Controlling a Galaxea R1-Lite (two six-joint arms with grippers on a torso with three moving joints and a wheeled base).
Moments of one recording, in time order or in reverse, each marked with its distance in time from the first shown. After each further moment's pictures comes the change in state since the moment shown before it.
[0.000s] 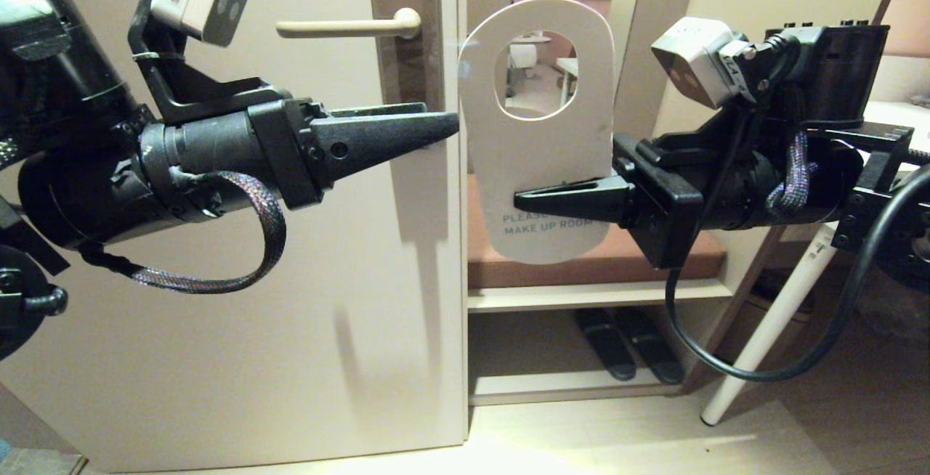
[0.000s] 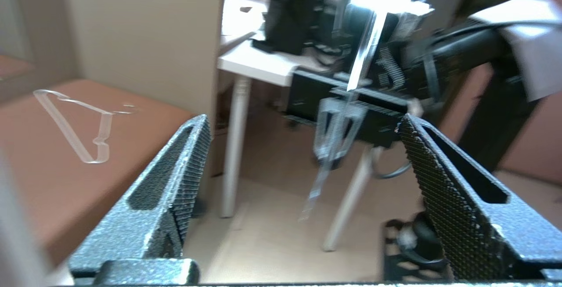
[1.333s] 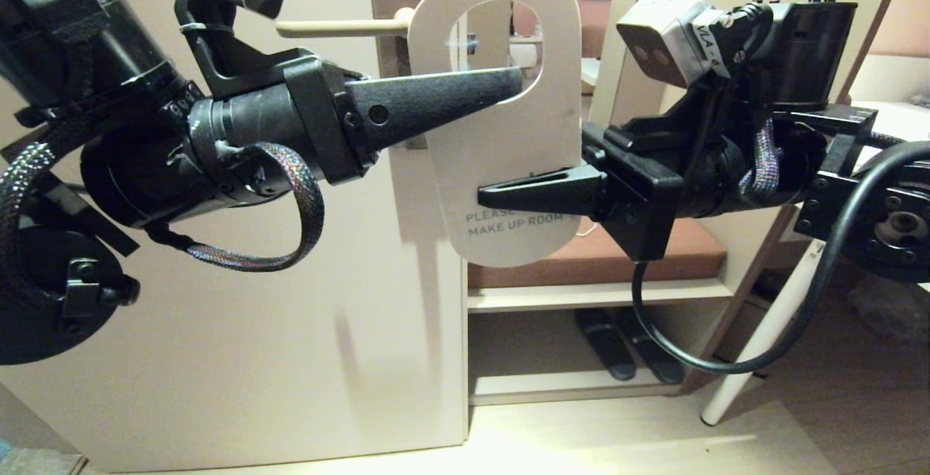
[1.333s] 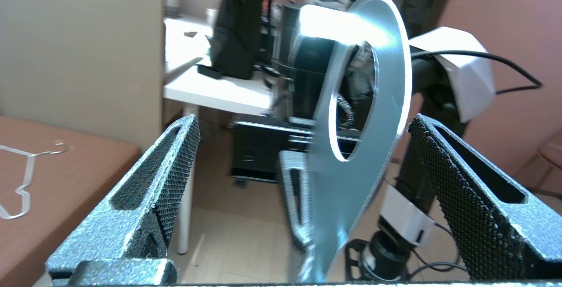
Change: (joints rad) left arm -0.088 0.081 -0.066 -0.153 -0.044 -0.115; right arm 0.067 0.054 -0.102 0.002 0.073 0.060
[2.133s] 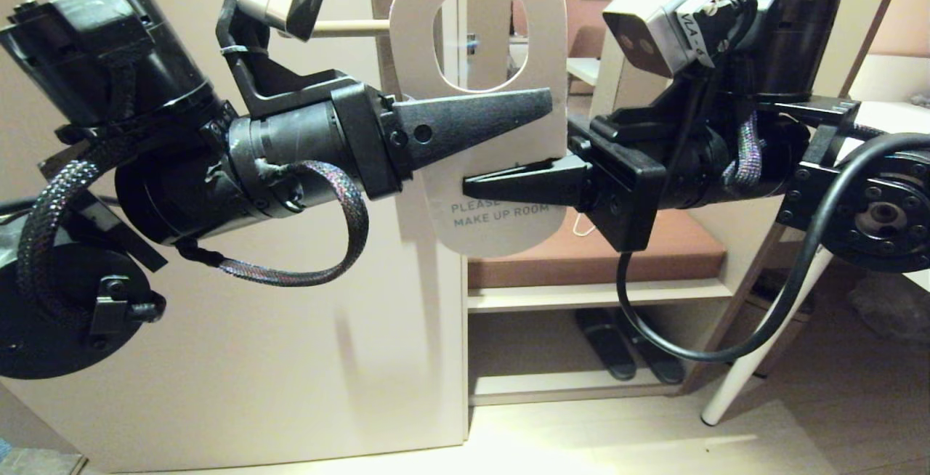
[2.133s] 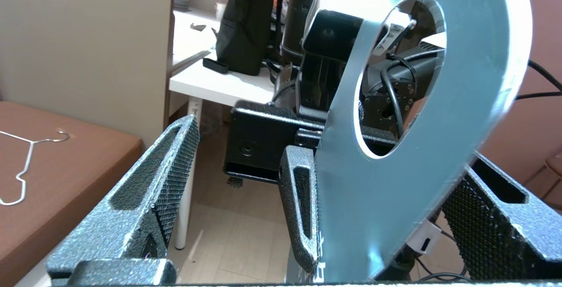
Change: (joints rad) left arm -0.047 0.021 0.014 0.000 0.081 0.007; right arm 0.017 0.029 -0.050 0.000 0.000 -0.002
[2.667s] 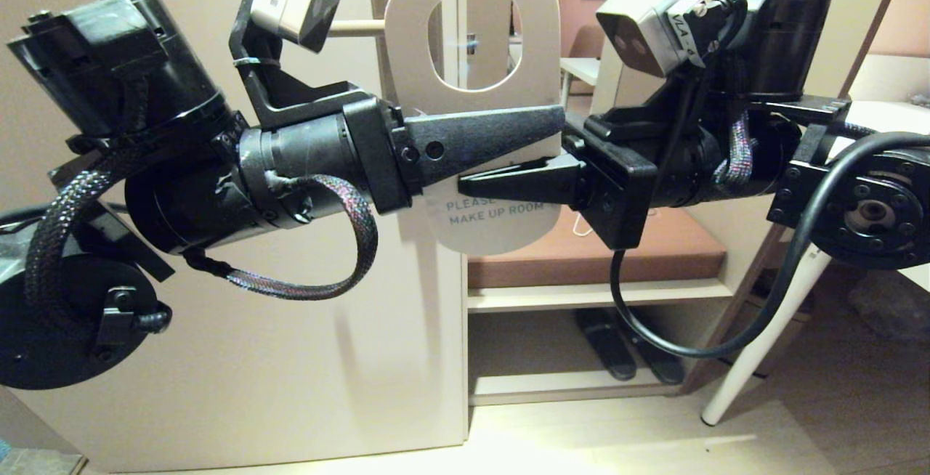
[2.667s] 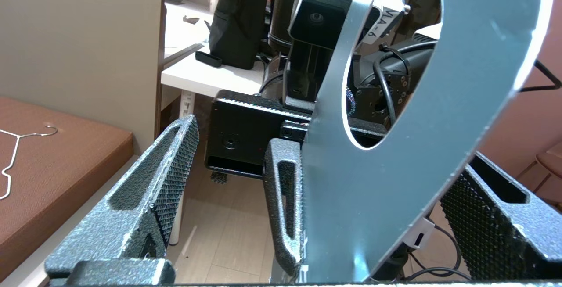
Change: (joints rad) left arm -0.019 0.003 0.014 0.000 0.001 0.003; right arm 0.002 0.013 -0.014 0.000 -0.002 0.000
